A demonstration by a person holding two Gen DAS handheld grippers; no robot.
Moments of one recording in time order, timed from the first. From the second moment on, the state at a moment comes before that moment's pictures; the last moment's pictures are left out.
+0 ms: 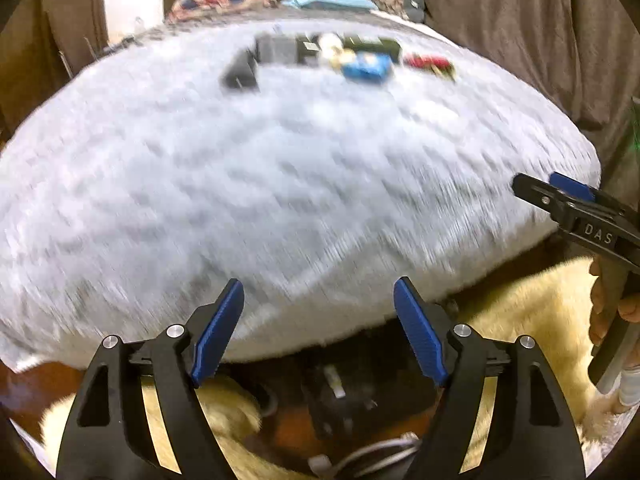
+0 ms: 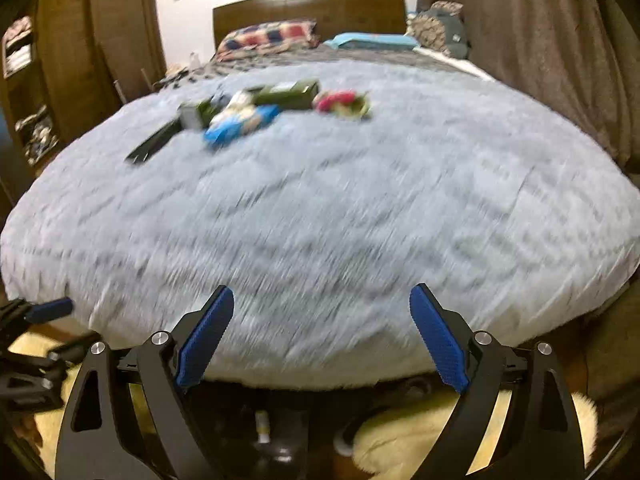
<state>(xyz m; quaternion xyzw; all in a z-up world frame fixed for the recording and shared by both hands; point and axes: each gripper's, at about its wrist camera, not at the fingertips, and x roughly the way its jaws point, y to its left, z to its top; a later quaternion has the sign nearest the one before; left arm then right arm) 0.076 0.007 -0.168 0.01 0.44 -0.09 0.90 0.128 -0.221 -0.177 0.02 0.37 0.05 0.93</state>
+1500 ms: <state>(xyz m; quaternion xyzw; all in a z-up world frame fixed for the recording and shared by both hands) 0.320 0.030 -0.161 0.01 0.45 -0.03 0.89 0.323 -0.209 -0.167 -0.03 0.40 0.04 0.92</state>
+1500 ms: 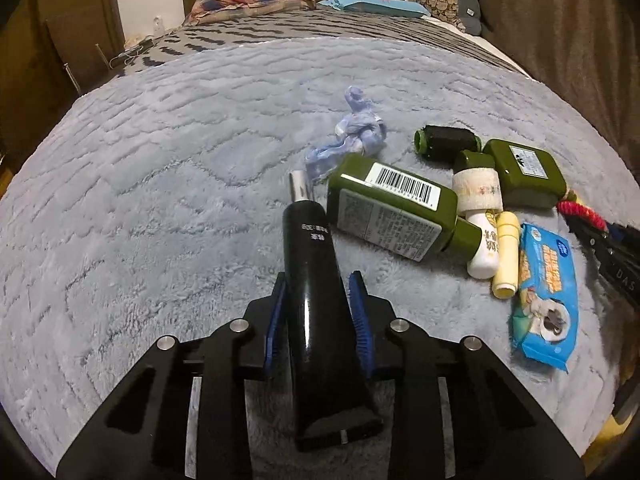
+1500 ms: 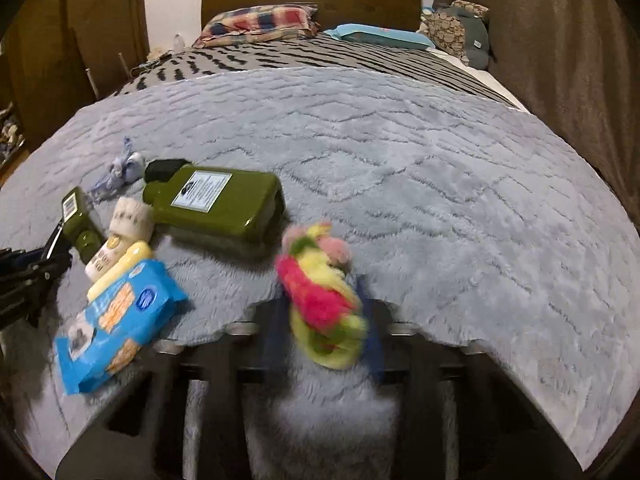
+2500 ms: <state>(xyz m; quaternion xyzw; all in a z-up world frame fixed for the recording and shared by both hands) 0.131 0.011 -0.151 0.02 0.39 -0.10 0.92 0.148 -0.179 -0.164 0.00 0.36 0.13 0.92</state>
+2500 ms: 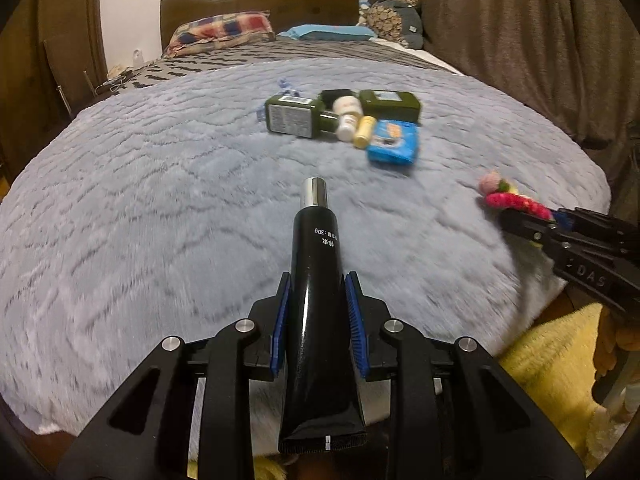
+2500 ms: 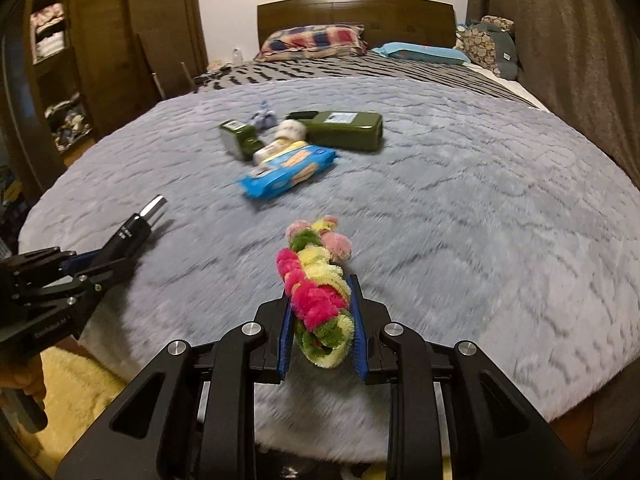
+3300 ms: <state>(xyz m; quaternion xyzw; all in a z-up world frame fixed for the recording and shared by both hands) 0.024 -0.026 -0.214 0.02 0.45 -0.15 0.88 0.062 -0.165 -0.233 0.00 0.44 0.16 0.88</state>
